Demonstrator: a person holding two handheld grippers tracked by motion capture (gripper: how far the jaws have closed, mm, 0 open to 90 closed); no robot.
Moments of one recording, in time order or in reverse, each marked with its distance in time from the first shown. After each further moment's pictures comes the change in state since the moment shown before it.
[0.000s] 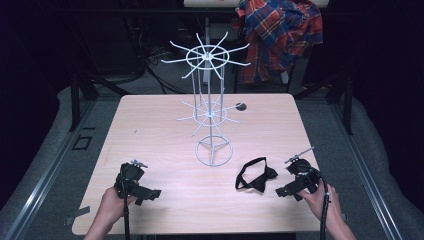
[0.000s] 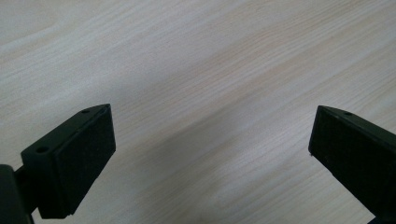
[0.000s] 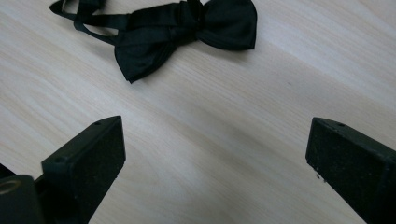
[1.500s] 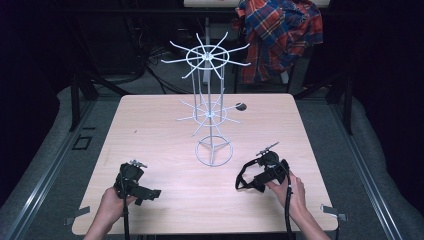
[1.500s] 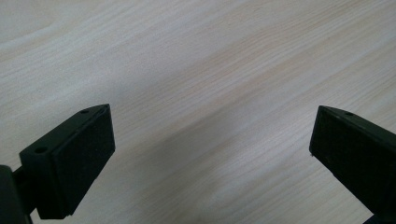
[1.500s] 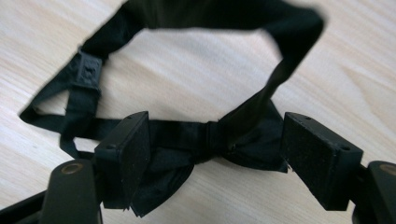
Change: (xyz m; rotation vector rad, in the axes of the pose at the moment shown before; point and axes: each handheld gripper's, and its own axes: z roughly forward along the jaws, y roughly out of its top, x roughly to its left) left arm 0.001 -0.001 -0.001 -0.006 -0.014 0.001; right arm 0.046 0.056 0.047 -0.073 -0.200 -0.054
